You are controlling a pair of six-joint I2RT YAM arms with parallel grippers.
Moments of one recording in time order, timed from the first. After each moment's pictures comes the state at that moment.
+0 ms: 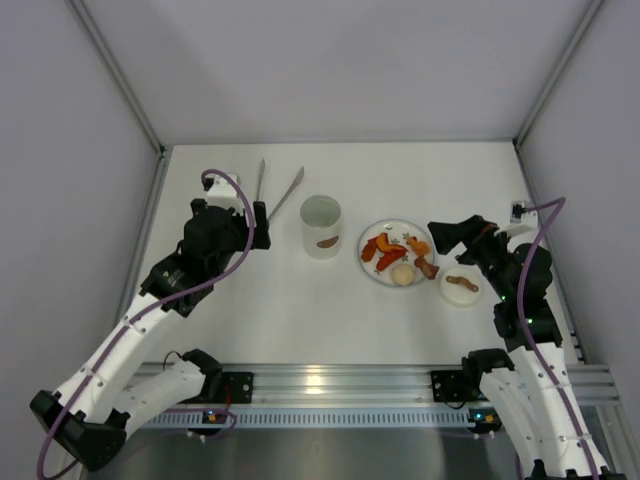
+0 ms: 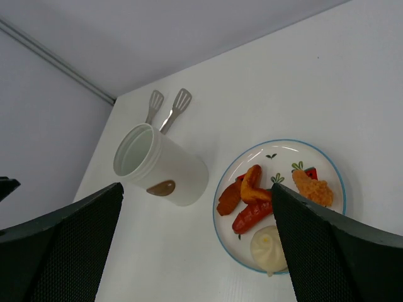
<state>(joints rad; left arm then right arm) -0.56 0.90 0.98 -0.46 -0.37 -0.23 0.08 0.53 0.57 -0.12 -0.25 0.61</state>
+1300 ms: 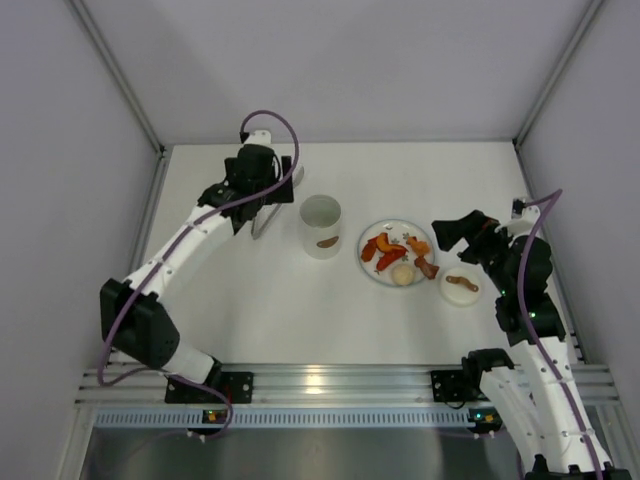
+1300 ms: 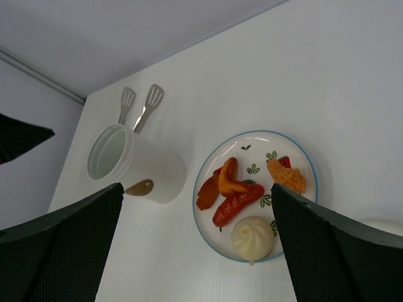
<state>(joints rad) -0.49 1.43 1.34 -0.49 -0.38 -0.29 0.08 0.57 0.64 -0.23 -0.17 0.58</state>
